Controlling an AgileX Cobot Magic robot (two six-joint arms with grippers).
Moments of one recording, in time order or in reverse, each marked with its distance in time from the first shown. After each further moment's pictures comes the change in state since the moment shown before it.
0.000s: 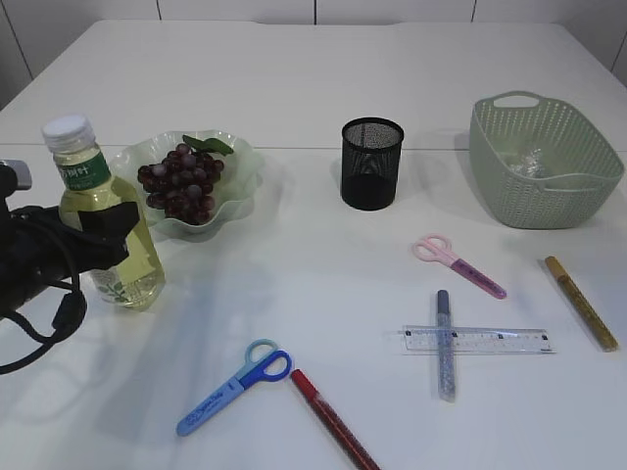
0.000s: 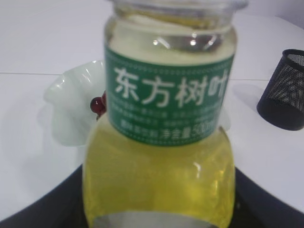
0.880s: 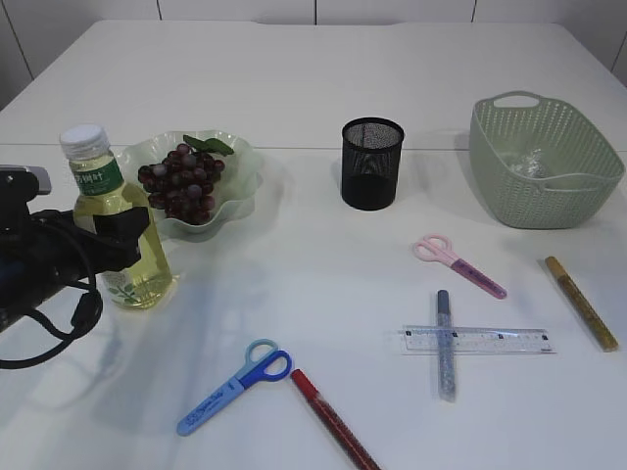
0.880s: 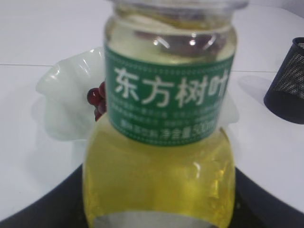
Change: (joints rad) left arm 0.000 0.087 -0.048 -0.001 -0.020 0.002; right arm 0.000 0.000 0.000 0.000 0.000 0.000
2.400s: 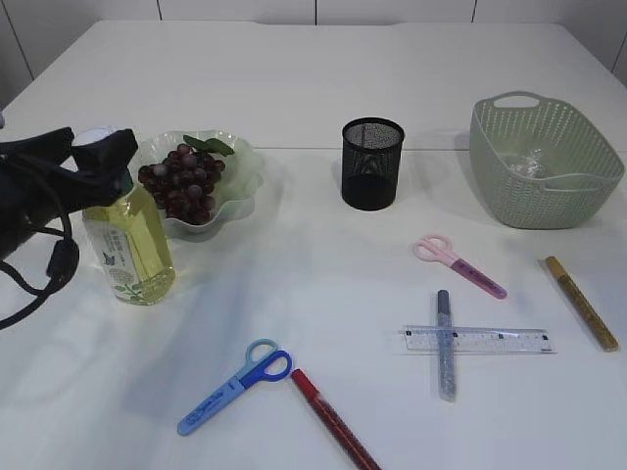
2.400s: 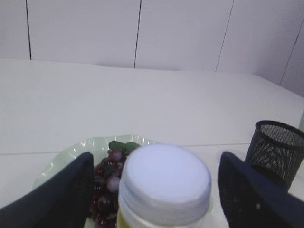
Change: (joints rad) left arm 0.000 -0.162 -0.008 0.022 -0.055 0.007; right arm 0.000 0.000 0.000 0.000 0.000 0.000
